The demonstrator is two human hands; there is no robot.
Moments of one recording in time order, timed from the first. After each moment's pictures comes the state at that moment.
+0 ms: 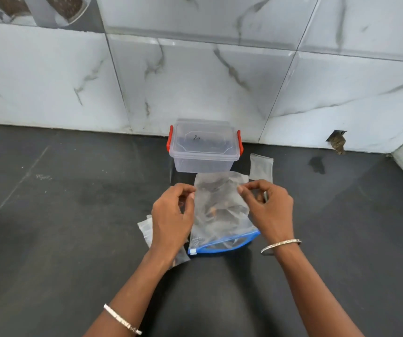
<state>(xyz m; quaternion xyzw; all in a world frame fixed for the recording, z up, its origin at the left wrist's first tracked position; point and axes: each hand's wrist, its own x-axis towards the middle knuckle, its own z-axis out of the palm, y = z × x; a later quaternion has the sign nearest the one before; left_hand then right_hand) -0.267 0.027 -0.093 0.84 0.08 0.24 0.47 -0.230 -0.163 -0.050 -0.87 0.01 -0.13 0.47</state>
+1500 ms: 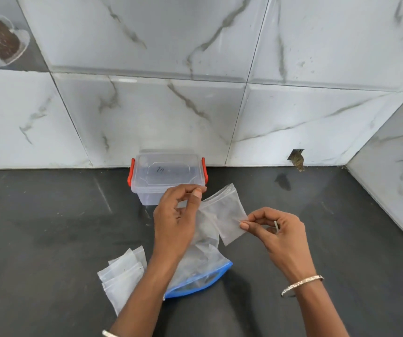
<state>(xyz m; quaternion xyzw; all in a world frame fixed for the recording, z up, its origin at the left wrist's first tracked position) -0.222 -0.036 -0.026 0.73 0.04 0.16 0.66 -0.237 -0.234 -0.016 -0.86 0.01 -0.07 0.51</state>
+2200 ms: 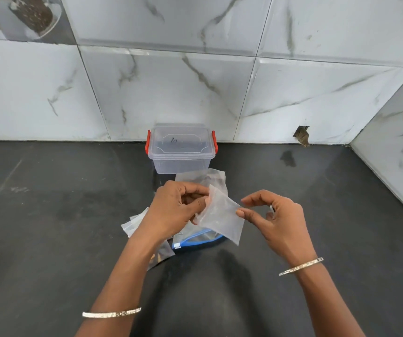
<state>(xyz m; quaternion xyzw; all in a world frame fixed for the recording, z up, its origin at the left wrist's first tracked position) -0.286 0.010 -0.019 0.81 -0.01 -0.06 0.59 -0.304 -0.210 -0.015 -0.90 -0.03 -0.09 0.43</state>
